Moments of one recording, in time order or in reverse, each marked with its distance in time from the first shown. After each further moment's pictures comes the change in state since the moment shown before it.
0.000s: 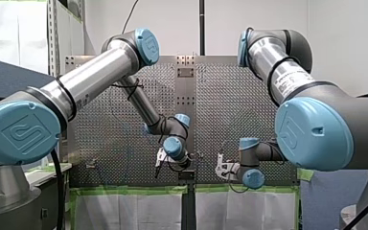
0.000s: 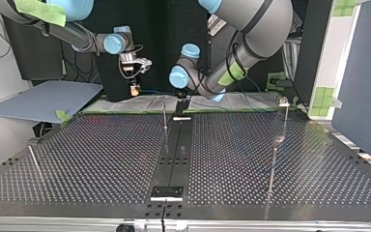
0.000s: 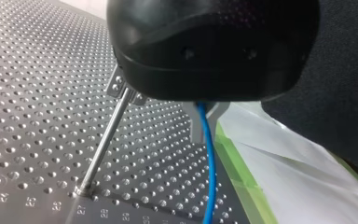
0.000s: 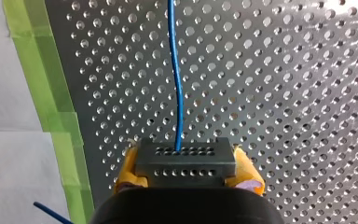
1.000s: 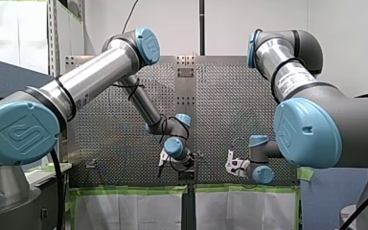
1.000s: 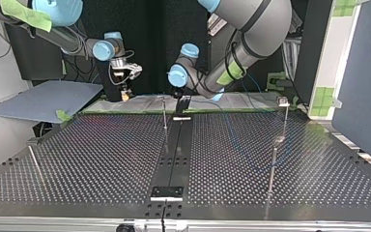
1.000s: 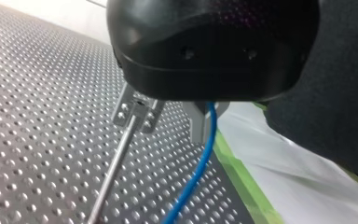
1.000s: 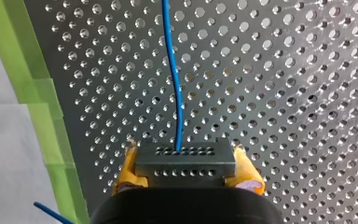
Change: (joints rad) left arm -0.009 0.000 0.000 0.046 0.062 0.028; right arm -0.089 0.000 -0.049 0.056 -0.072 0.041
